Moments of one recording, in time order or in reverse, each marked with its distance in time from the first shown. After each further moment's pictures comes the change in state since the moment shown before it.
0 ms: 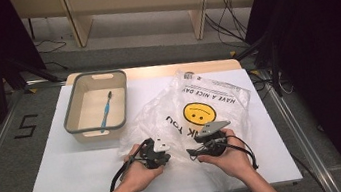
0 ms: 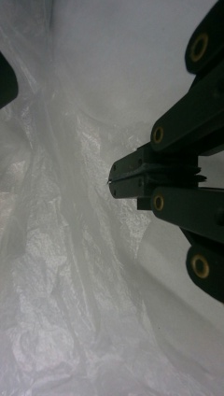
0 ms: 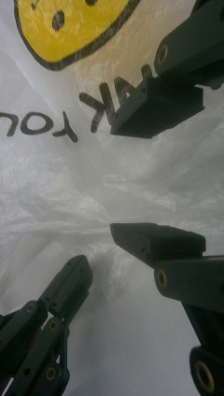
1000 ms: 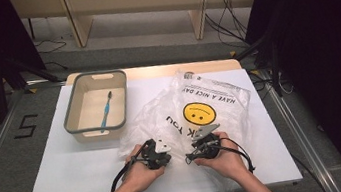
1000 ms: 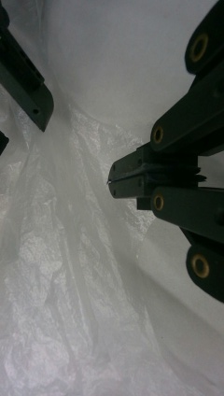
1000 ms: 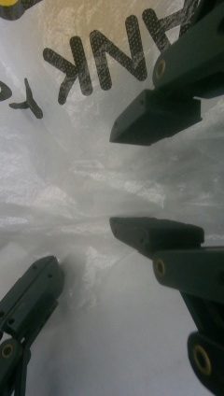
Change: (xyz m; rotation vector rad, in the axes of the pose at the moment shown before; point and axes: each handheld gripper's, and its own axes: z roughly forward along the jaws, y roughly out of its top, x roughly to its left) left arm -0.001 -0.002 0.006 0.004 0.002 0.009; right arm 0.002 -0.005 0.023 0.114 0.001 -0.022
